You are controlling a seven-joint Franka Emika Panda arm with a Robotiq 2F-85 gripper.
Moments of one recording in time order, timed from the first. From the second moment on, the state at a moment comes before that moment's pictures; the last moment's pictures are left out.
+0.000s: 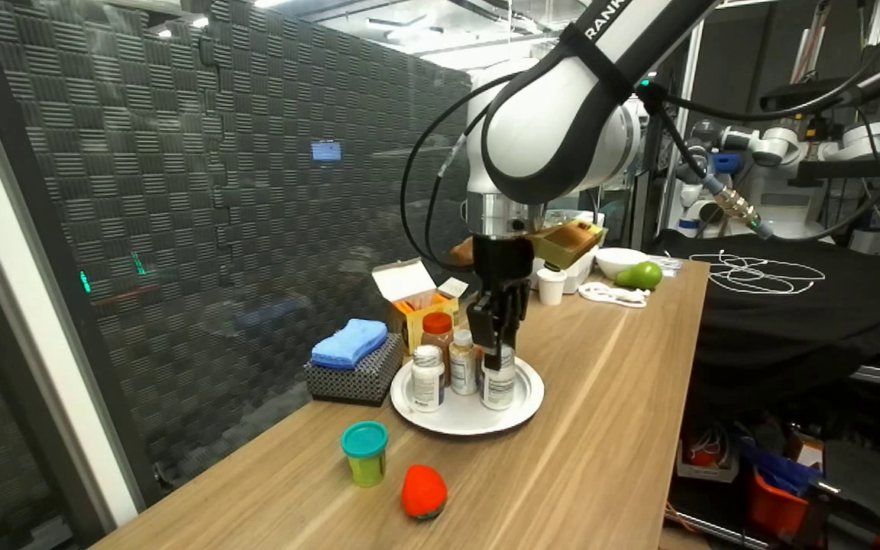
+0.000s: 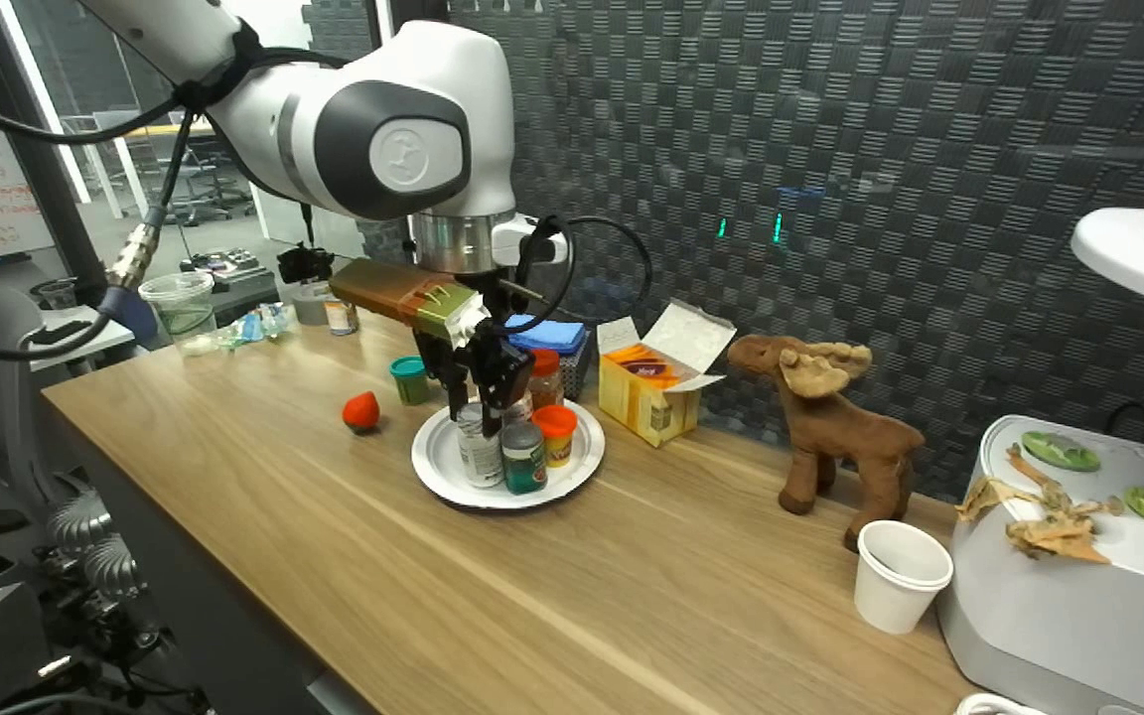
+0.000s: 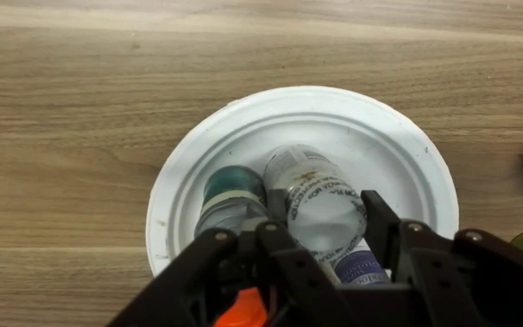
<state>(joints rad) 0.03 0.29 0.04 -2.13 0.01 2.40 -0.13</state>
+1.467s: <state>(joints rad) 0.02 0.01 0.05 -2.19 0.07 2.29 -0.13</state>
